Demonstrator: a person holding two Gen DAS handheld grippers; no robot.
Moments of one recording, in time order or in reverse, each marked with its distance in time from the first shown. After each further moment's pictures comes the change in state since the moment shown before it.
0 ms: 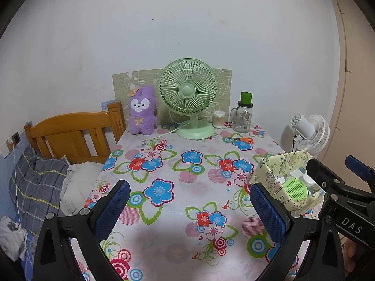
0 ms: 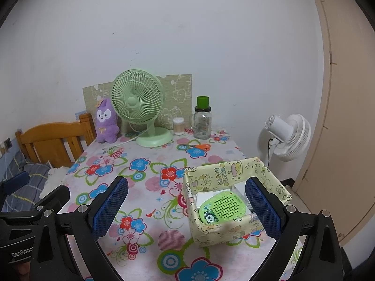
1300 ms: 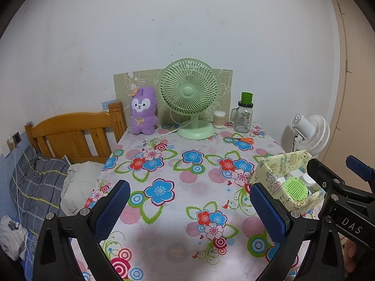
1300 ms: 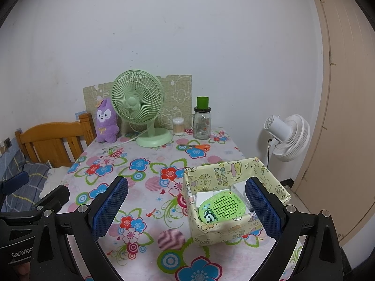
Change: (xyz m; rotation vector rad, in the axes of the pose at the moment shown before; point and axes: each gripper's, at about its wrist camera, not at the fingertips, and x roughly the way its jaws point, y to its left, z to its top) left arm -0.005 0.001 -0.003 0.003 -0.003 0.001; right arm -0.002 0.002 0.001 0.001 0.000 -0.003
